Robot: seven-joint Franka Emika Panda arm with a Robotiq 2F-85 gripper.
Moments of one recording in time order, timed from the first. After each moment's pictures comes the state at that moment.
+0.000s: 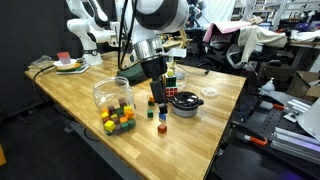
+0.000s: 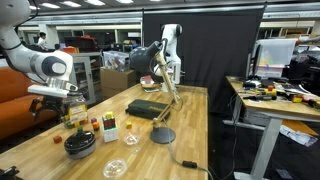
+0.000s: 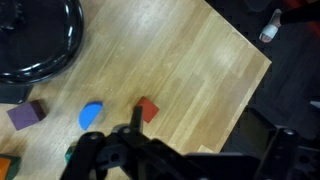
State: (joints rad) arm 0.26 0.44 0.32 -2.18 0.09 2.29 -0.35
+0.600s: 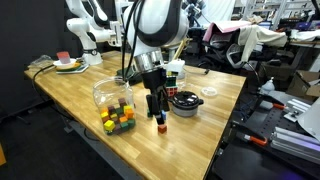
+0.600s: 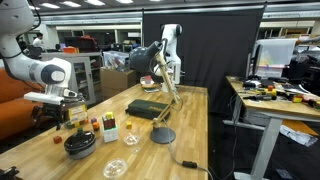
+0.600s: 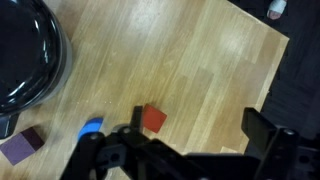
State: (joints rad) arm 0.29 0.51 0.30 -2.18 0.08 2.37 -0.16
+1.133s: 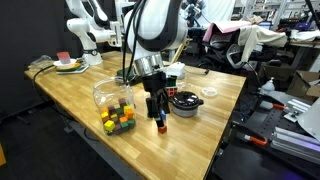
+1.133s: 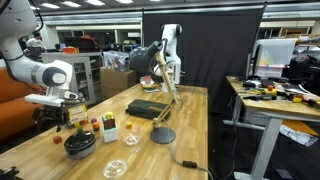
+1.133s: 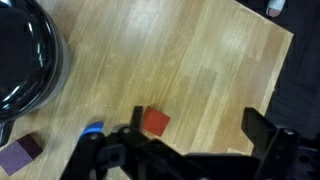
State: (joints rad) arm 0.29 0.54 0.29 -2.16 0.08 2.38 -0.14
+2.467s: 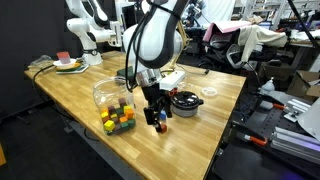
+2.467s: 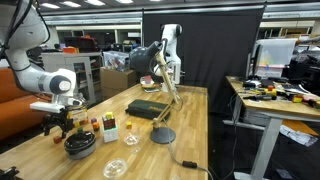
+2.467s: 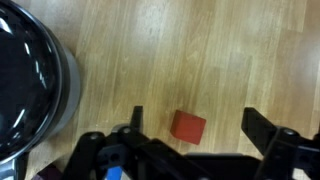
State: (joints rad) arm 0.35 0.65 0.22 -2.09 0.01 2.39 0.09
